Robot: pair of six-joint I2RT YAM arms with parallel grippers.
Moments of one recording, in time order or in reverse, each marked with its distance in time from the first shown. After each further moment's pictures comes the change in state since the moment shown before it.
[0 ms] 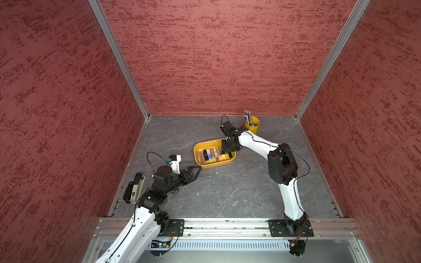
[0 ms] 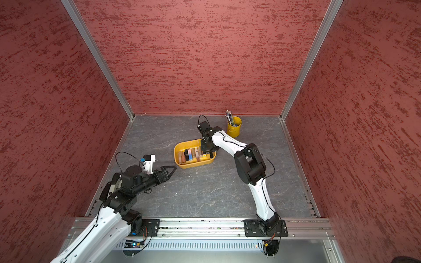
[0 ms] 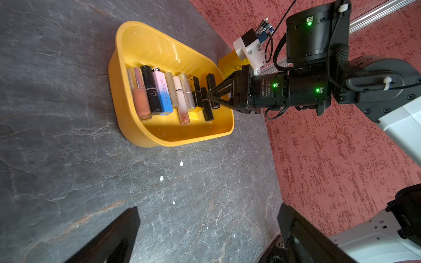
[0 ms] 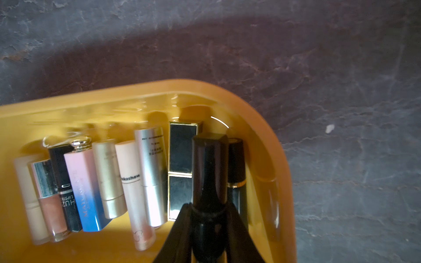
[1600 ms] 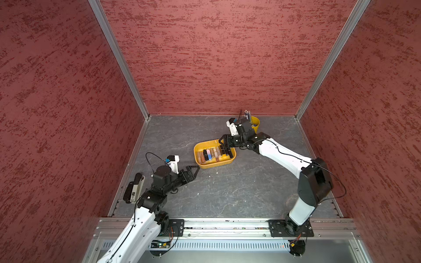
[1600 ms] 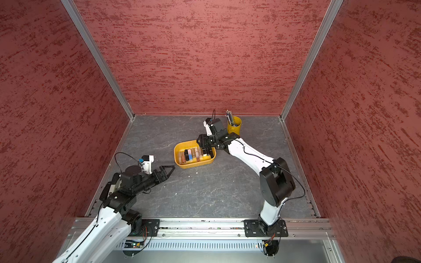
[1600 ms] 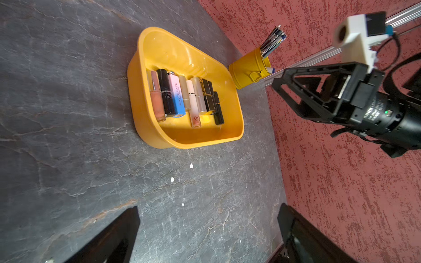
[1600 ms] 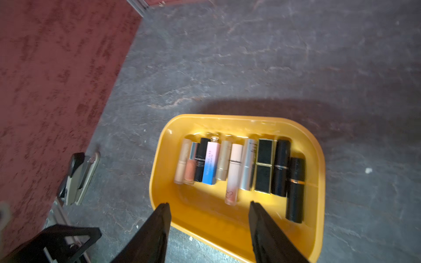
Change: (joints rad) left arm 0.031 0.003 -0.002 -0.019 -0.017 0.000; right arm -0.008 -0.501 -0.467 0.517 -0.298 -0.103
